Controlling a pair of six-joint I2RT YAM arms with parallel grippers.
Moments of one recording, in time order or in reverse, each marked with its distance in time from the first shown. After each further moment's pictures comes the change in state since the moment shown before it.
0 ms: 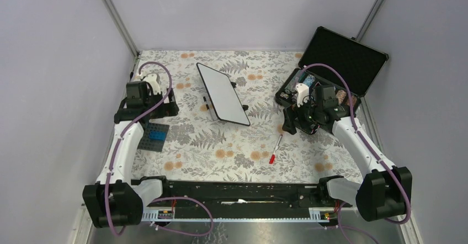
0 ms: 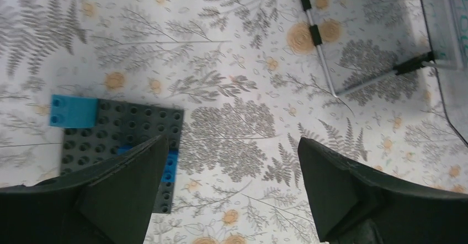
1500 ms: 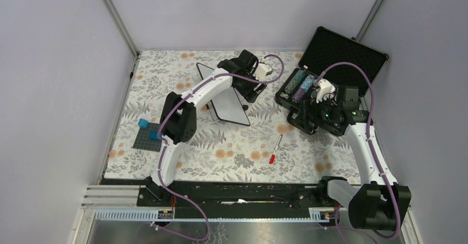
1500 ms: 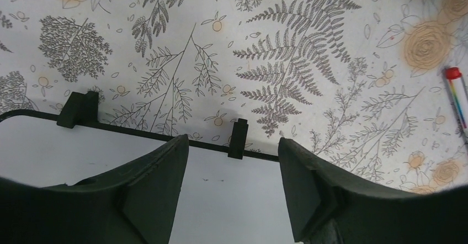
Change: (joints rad) left arm -0.724 1.133 1.142 -0.249 -0.005 0.362; right arm -0.245 -0.097 -0.005 -0.010 -0.116 0.050
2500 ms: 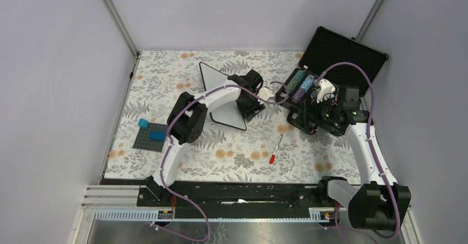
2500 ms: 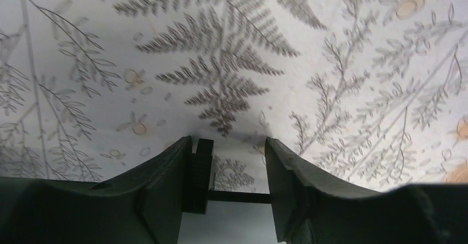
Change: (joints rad) left arm -0.061 0.090 -0.138 -0.004 0.012 0.131; right arm -0.006 0.000 0.000 -0.001 -0.001 -0.002
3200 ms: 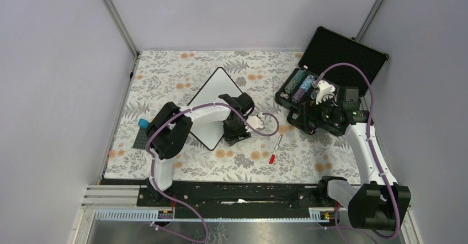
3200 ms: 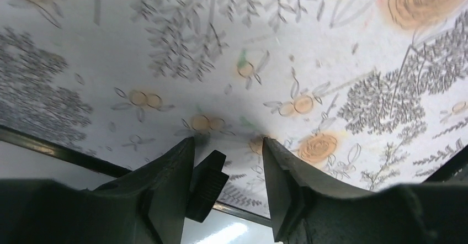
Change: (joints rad) left arm -0.091 -0.325 -0.509 -0.015 -0.026 0.161; right arm -0.001 0.000 0.000 -0.025 -0.034 -0.043
